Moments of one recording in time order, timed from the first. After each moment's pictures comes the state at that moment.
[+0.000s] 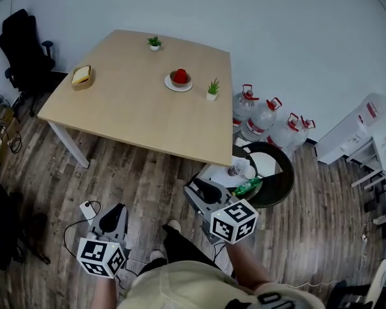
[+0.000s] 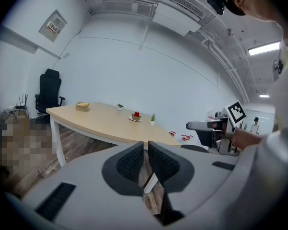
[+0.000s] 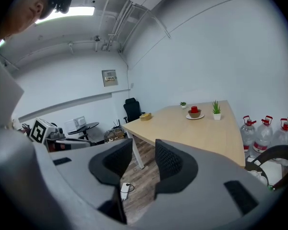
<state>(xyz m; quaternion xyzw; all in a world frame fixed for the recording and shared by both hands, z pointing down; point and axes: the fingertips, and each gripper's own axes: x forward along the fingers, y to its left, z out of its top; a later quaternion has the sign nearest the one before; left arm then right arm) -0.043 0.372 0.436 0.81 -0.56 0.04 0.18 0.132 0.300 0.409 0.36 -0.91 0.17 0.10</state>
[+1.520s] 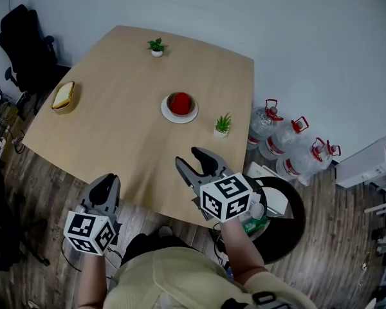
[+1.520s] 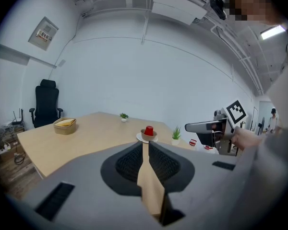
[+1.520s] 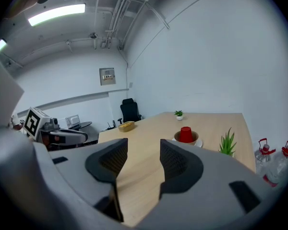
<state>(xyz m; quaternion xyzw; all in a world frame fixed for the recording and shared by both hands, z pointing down) -0.015 0.036 0.403 0.78 -0.61 0.05 0.14 0.147 -0.055 0.396 0.32 -0.93 0.13 0.11</state>
